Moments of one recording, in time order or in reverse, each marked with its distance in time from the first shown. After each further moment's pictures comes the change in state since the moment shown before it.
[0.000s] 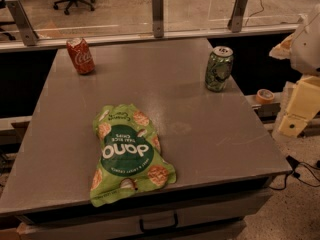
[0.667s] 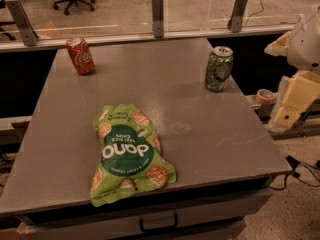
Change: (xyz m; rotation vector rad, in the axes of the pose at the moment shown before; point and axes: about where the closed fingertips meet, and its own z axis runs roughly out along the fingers) arm 0.001 -0.024 0.014 0.000 -0.064 -0.018
